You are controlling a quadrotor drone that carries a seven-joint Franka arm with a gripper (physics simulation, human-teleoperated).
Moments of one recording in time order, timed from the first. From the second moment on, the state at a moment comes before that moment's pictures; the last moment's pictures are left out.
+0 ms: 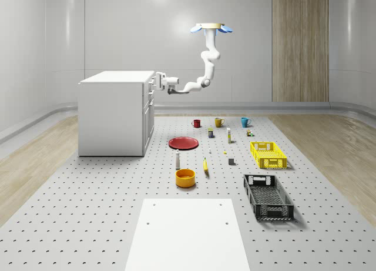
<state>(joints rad) 0.64 0.10 0.52 -1.70 1.97 2.65 0.28</state>
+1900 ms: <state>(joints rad) 0.63 0.12 0.51 -1.69 1.95 2.65 0.29</state>
